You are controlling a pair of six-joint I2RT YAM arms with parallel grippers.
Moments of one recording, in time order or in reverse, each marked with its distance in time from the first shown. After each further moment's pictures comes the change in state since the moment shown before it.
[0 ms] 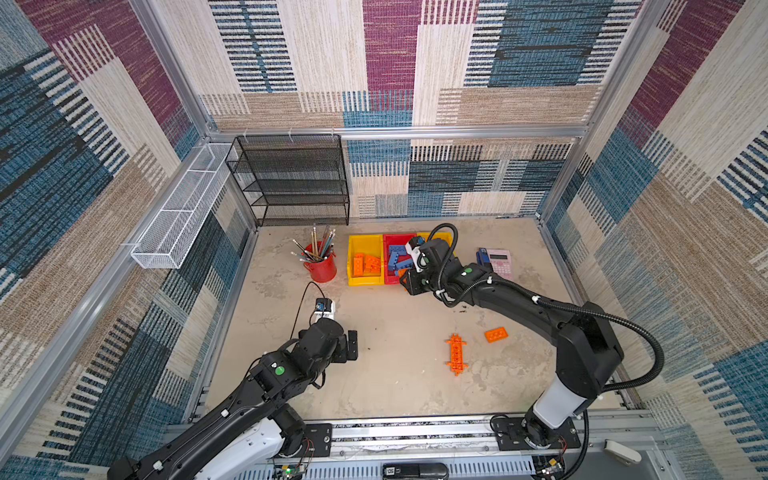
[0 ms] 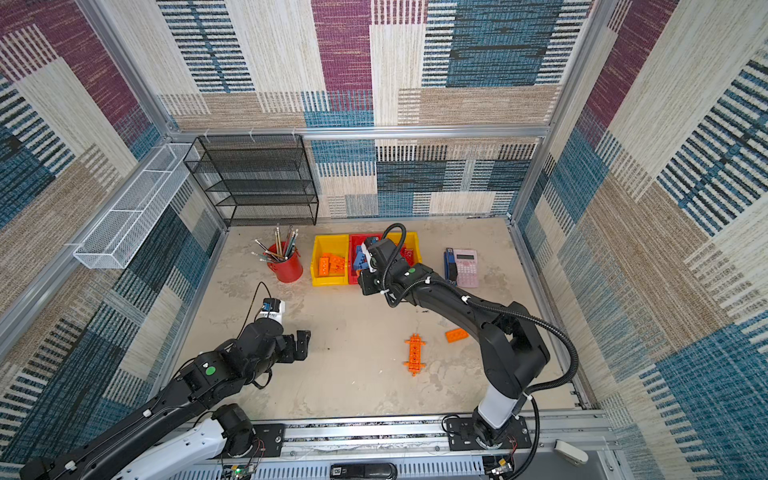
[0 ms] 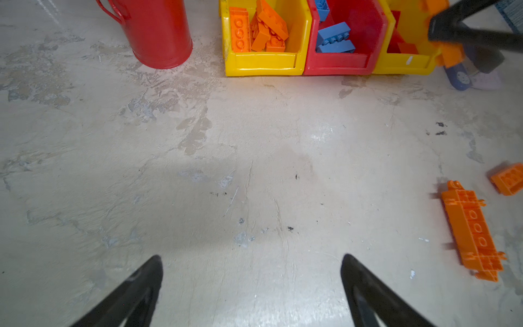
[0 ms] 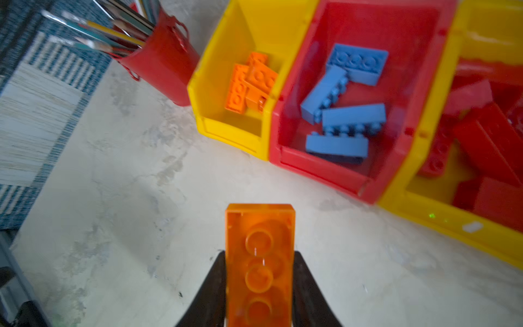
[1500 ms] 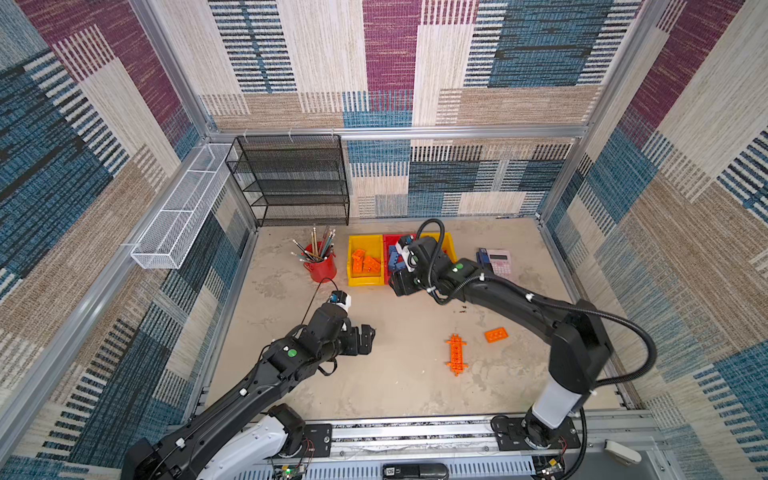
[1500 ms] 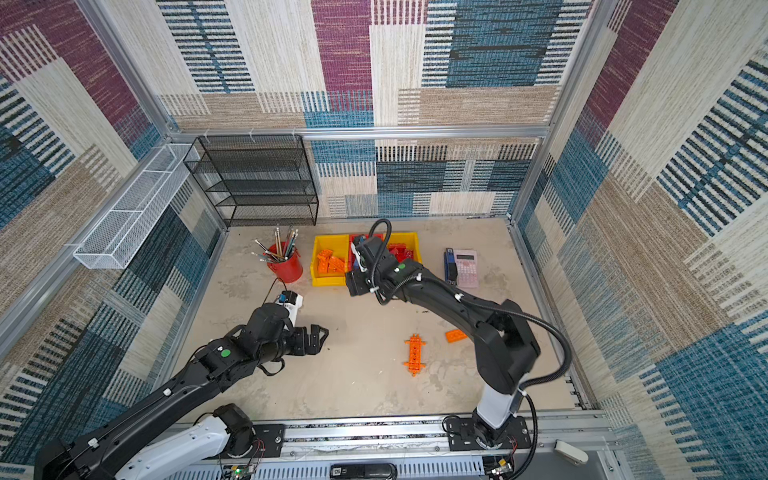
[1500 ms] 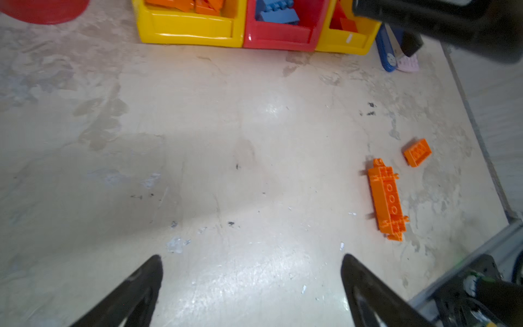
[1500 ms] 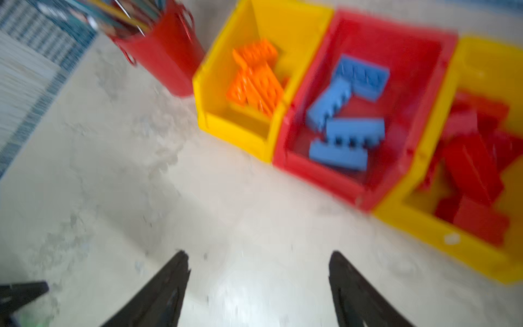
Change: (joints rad) left arm 0.049 0.145 0.038 0.138 0.347 0.019; right arm 0.051 -0.057 -0.032 -0.122 0.134 -0.036
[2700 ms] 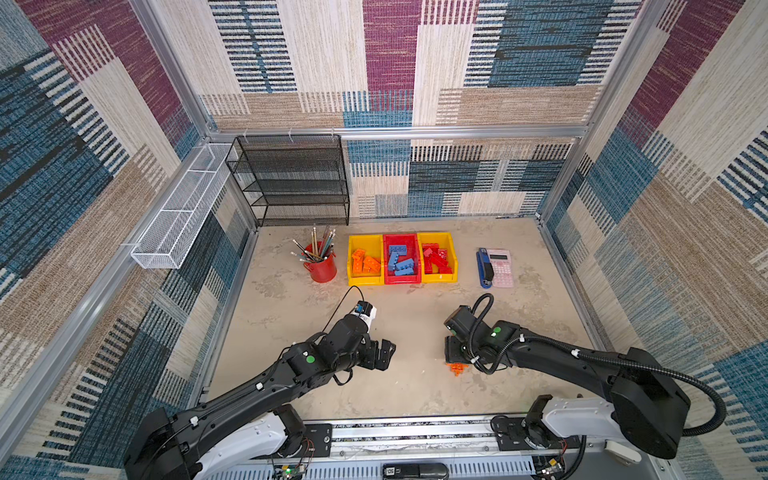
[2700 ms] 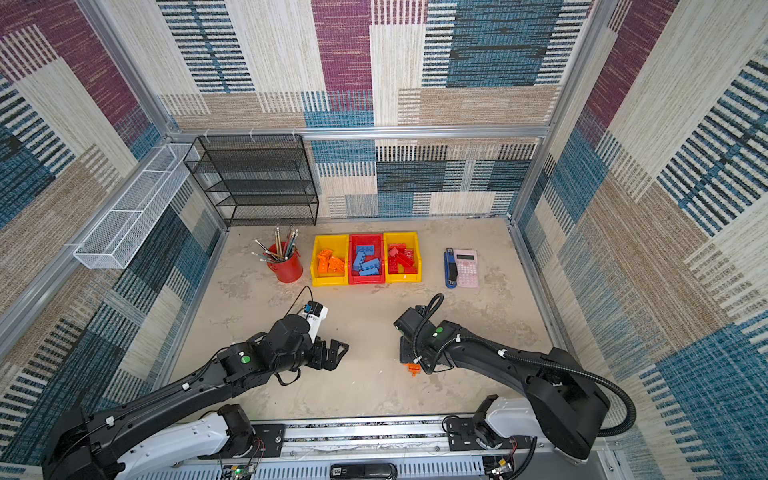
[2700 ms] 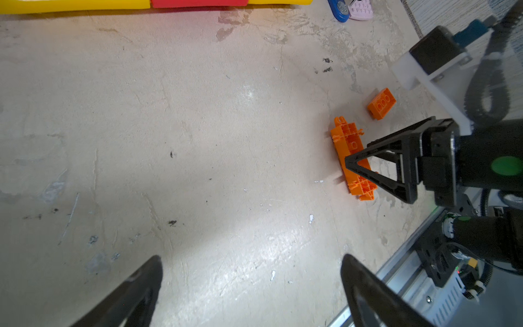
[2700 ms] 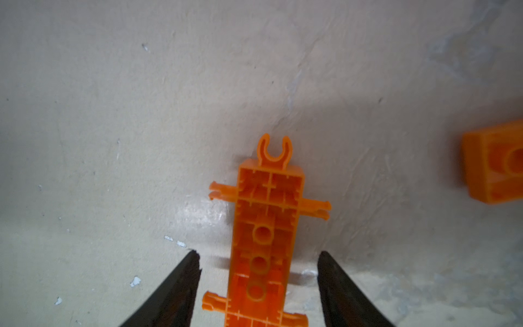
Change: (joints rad) left arm -0.168 0.068 -0.055 0.136 -0.016 0.000; right arm 0.069 -0.347 -0.647 -0.116 0.085 0.473
